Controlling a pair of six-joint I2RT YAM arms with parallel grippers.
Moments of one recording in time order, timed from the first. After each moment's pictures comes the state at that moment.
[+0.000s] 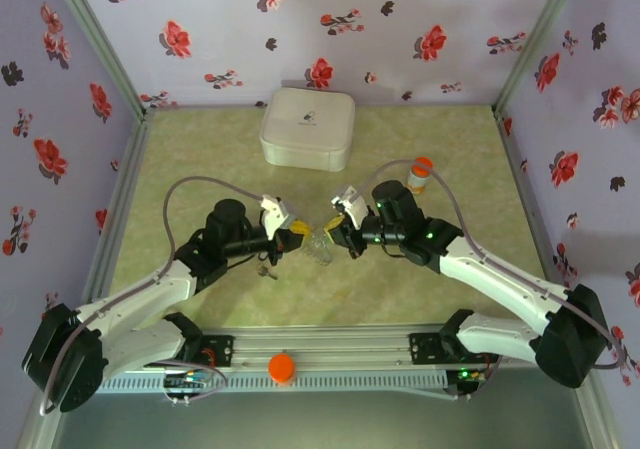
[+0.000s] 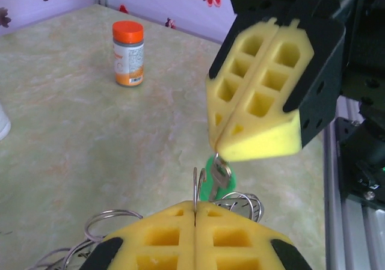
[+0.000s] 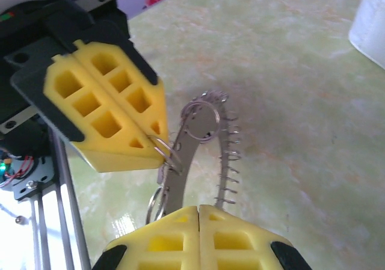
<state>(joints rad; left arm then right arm) -0.72 1.04 0.53 0.18 0.53 0.00 0.77 1.12 0.80 -0.24 -0.44 -0.01</state>
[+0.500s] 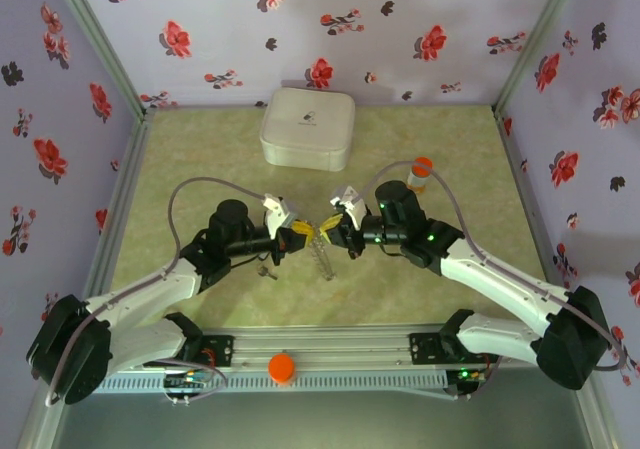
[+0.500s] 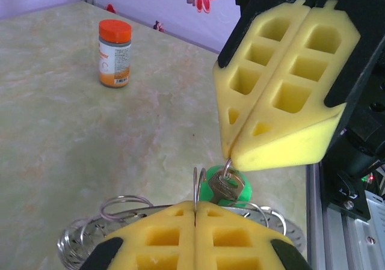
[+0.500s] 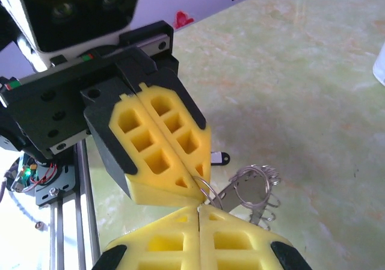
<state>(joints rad) -0.72 1.09 0.51 0.28 0.57 -0.07 0.77 1.11 0.78 -0.15 -0.51 -0.02</state>
